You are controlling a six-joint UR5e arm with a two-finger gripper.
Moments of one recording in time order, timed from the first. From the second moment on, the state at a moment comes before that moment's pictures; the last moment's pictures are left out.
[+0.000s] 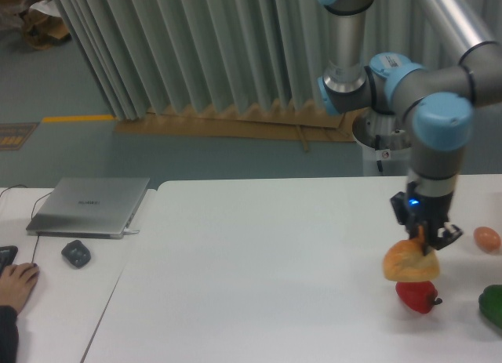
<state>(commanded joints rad) 2.29 -1.91 -1.50 -1.39 1.60 1.03</state>
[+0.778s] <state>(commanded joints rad) 2.17 -1.87 -1.61 -1.39 1.61 1.01</state>
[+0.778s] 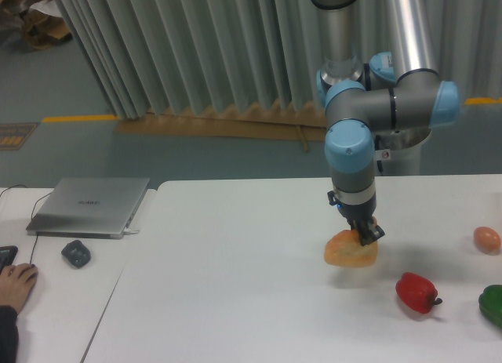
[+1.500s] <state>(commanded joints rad) 2.17 -1.86 -1.56 -1.32 1.64 1.01</state>
